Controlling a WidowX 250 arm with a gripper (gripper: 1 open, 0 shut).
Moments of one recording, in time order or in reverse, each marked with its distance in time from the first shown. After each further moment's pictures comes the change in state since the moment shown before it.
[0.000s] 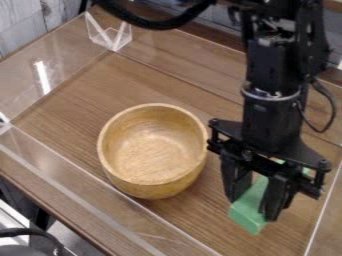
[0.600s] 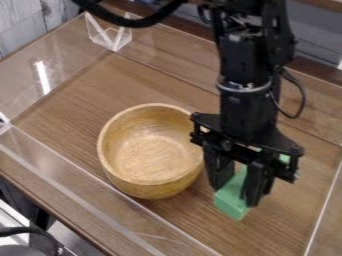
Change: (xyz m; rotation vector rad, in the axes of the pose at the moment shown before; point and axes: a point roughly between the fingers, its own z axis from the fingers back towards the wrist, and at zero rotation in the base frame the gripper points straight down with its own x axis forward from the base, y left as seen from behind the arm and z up) arm 0.004 0.021 0.000 -0.025 -0.028 0.032
